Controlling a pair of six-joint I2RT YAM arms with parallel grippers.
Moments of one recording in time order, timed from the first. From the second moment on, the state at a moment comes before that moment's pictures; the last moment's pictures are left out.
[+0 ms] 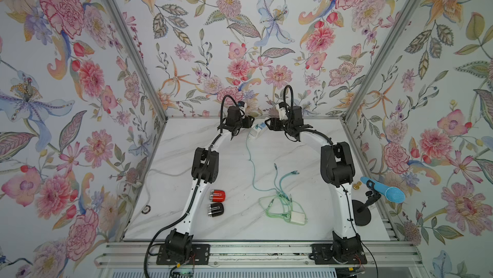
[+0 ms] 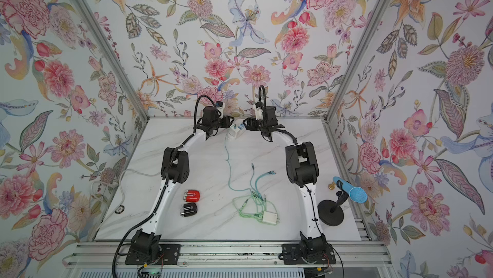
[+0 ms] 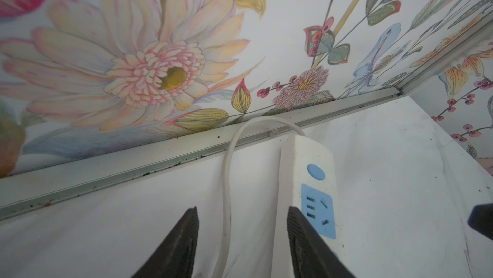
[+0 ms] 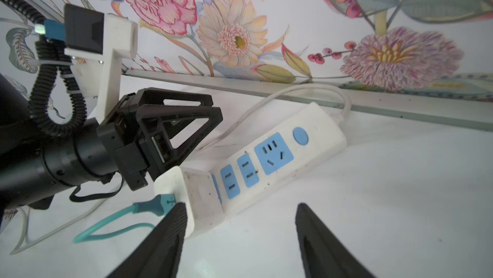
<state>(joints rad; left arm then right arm) -0.32 2.83 2.50 -0.12 0.32 -0.24 0.31 2.34 1.84 -0.03 -0.40 0.27</state>
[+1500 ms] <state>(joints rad) -0.38 2.33 1.47 0.35 0.34 -0.27 0.41 2.34 1.76 -0.13 -0.13 0.33</state>
